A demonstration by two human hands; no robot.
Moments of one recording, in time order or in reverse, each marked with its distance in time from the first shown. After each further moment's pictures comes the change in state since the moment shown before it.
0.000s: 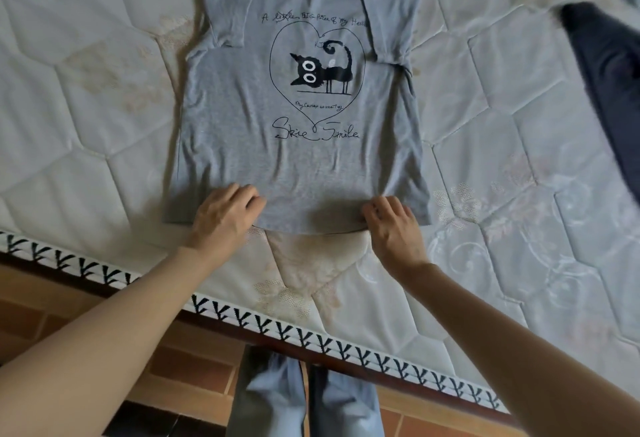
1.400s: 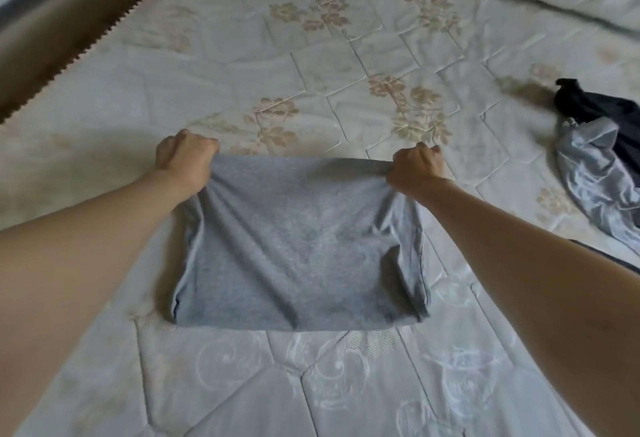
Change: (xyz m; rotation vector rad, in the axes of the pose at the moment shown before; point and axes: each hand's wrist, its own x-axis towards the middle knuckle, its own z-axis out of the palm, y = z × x) left_hand 0.398 -0.269 -0.120 0.186 -0.056 -0.494; right_hand 0.472 0.164 -0.123 -0.355 -0.269 0.427
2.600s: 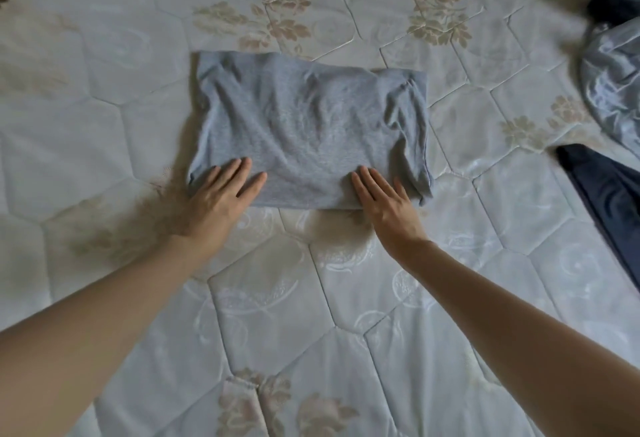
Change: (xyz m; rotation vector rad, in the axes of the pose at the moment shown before) left_hand -0.231 0.030 0.106 0.053 0.140 0.490; right_hand -0.208 -0.041 0.160 0.225 0.300 -0.477
